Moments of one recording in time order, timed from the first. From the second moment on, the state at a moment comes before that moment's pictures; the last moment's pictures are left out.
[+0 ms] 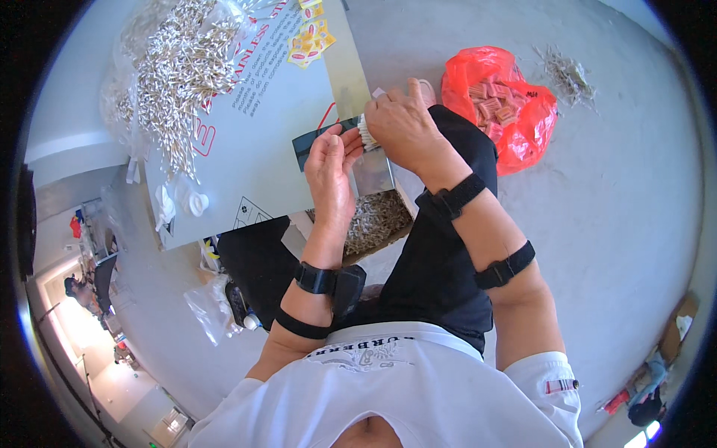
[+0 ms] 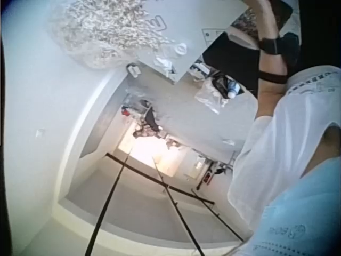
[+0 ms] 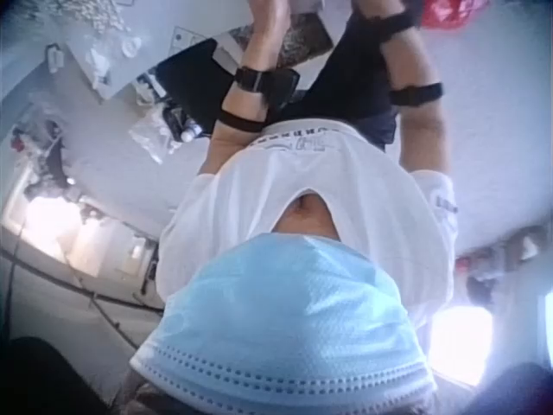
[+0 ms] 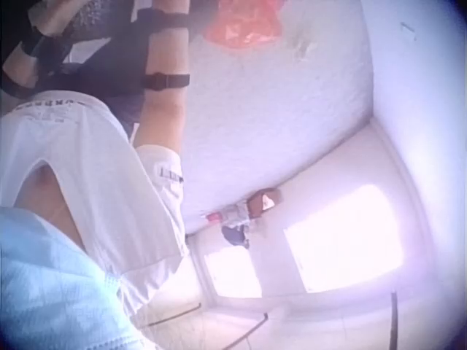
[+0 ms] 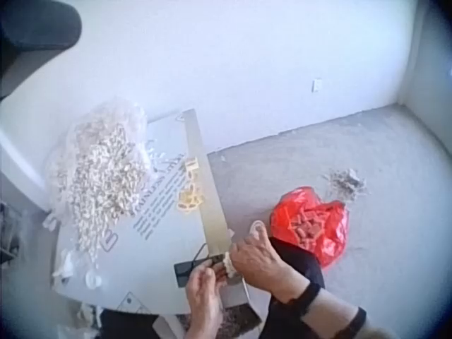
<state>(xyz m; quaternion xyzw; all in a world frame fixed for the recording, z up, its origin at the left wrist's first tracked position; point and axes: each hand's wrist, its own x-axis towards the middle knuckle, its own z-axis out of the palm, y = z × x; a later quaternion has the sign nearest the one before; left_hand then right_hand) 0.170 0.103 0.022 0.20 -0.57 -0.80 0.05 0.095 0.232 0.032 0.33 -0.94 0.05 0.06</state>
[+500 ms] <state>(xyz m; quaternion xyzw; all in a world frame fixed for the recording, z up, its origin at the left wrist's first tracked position) 0.170 0.098 0.020 0.19 -0.62 -0.76 0.06 0.094 0.231 0.032 0.38 -0.91 0.11 0.10</state>
